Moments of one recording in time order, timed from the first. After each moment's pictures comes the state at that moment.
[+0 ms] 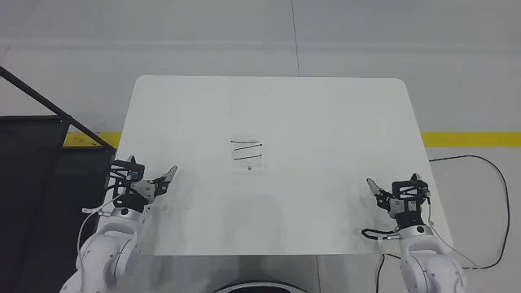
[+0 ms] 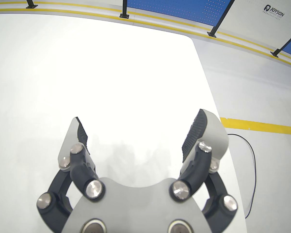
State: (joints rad) left arm 1.73 -1.15 -1.60 -1.80 1.33 0.00 0.00; right arm -1.73 -1.15 1.60 -1.80 -1.33 0.00 0.00
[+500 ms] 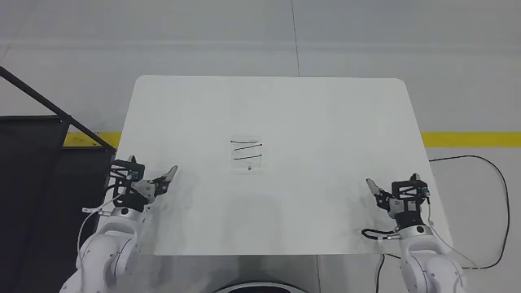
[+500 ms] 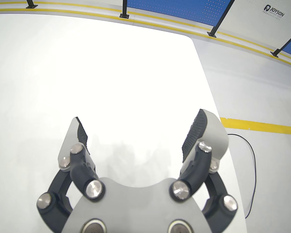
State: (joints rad) left arm 1.72 -1.15 -1.60 -1.80 1.32 -0.02 0.00; right arm -1.73 -1.15 1.60 -1.80 -1.33 -0.02 0.01
